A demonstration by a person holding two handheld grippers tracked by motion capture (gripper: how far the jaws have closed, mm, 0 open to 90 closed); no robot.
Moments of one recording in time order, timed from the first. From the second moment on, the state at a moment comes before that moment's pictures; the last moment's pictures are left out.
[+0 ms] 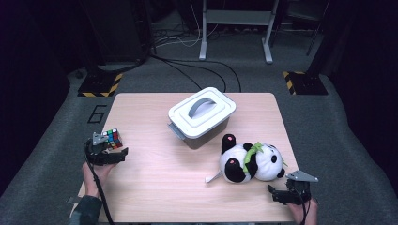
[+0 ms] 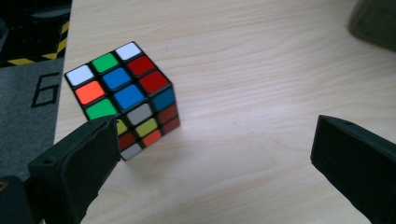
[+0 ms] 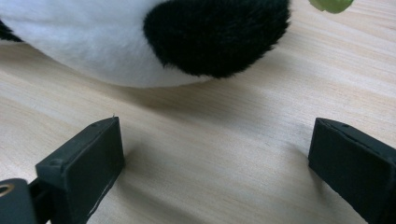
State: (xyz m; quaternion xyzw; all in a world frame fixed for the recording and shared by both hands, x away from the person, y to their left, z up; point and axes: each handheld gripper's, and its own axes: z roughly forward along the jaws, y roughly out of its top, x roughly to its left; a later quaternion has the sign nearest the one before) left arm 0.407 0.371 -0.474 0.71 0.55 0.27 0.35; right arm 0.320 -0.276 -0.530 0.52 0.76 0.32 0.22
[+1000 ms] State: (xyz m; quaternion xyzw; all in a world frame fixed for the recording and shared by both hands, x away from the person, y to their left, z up) left arm 0.361 0.240 -0.488 0.82 0.39 0.17 0.38; right arm 0.320 -0.276 -0.530 0.52 0.76 0.32 0.22
